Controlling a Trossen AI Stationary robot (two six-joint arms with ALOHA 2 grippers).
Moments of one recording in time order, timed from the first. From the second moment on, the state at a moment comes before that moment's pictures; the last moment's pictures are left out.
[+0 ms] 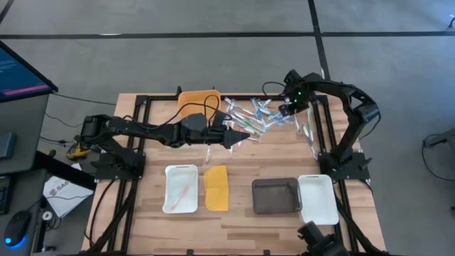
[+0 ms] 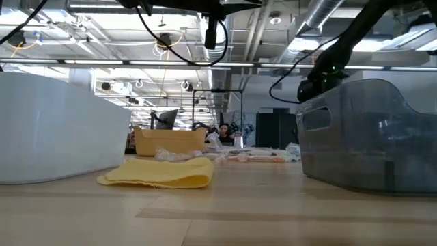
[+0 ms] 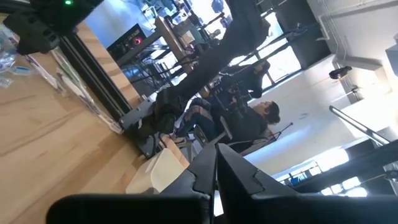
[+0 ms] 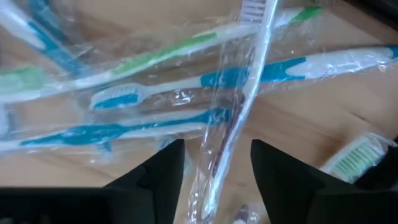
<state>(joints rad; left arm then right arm) 0.04 1.57 1.08 0.45 -0.02 -0.96 -1.02 1.77 1.13 -0.91 -0.02 0.09</state>
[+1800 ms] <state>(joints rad) 0.05 1.57 1.08 0.48 0.02 -0.98 -1.07 1.81 1.12 -1.01 -0.03 0.12</state>
